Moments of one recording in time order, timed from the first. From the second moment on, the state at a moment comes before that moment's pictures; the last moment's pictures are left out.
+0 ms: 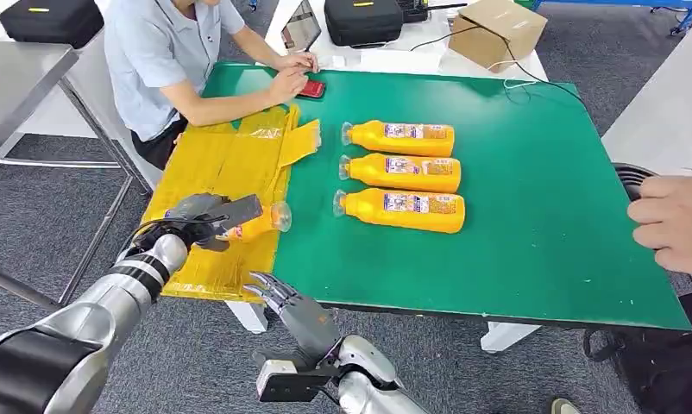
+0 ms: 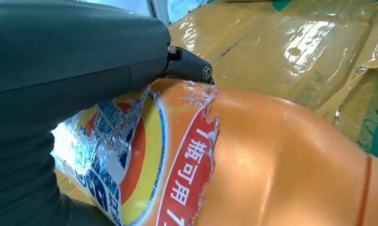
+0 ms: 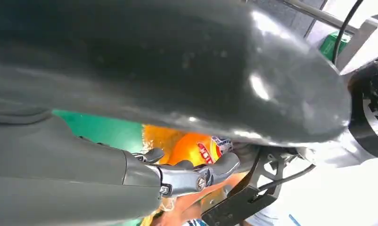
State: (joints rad) left arm -0.83 0.03 -0.38 -0.41 -0.77 -0.02 -0.02; right arm -0.29 0.29 0.81 -0.80 0.46 -0.31 -0.56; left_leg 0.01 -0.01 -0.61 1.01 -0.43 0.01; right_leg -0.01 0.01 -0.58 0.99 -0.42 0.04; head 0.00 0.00
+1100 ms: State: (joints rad) left arm -0.63 -0.02 -0.28 -0.57 -0.47 0.14 -0.50; right arm -0.29 0.29 0.81 -0.78 0.45 -0.34 -0.58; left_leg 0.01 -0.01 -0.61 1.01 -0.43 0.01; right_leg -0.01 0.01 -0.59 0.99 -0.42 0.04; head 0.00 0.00
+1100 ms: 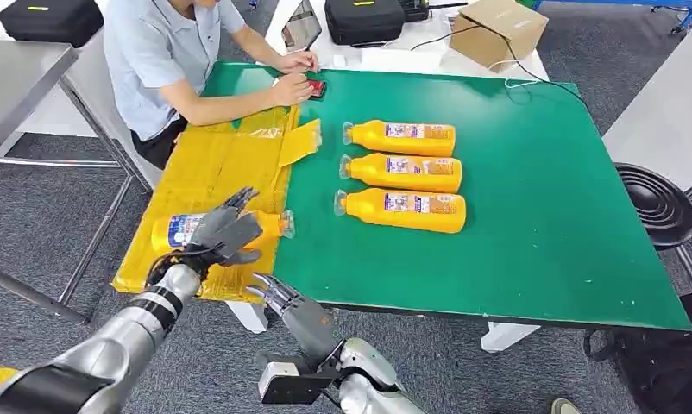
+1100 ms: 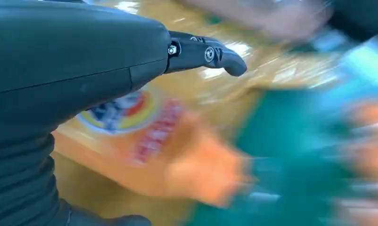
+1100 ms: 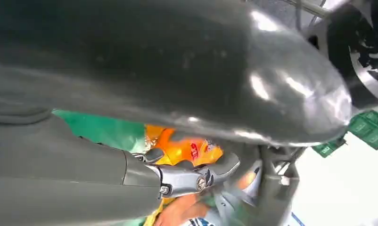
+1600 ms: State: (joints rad) left arm -0.40 -0.06 -0.10 -1.02 0.12 -0.12 -0.51; right arm -0.28 0.29 0.82 -0.76 0.43 -0.36 -0.59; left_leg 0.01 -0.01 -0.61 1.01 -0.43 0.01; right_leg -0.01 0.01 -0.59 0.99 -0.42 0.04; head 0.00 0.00
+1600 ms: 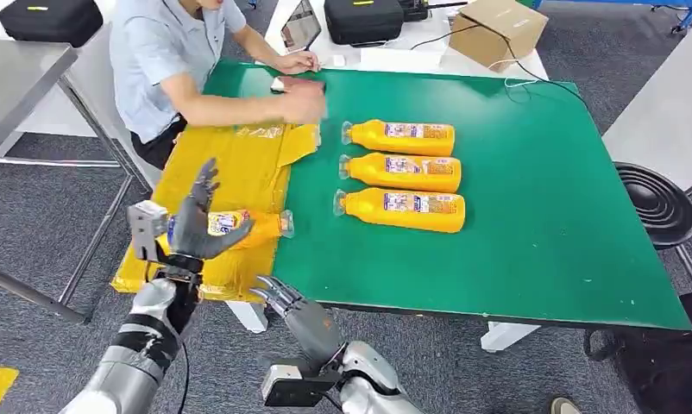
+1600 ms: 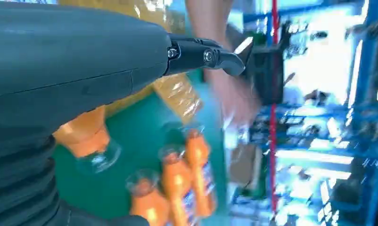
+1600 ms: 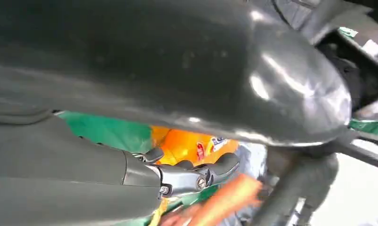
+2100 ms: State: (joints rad) left arm -0.14 -0.08 -0.03 -1.47 0.41 -0.20 -0.47; right arm -0.17 0.23 0.69 -1.01 0.36 -0.50 -0.63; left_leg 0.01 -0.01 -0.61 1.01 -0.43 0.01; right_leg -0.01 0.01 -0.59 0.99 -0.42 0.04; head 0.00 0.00
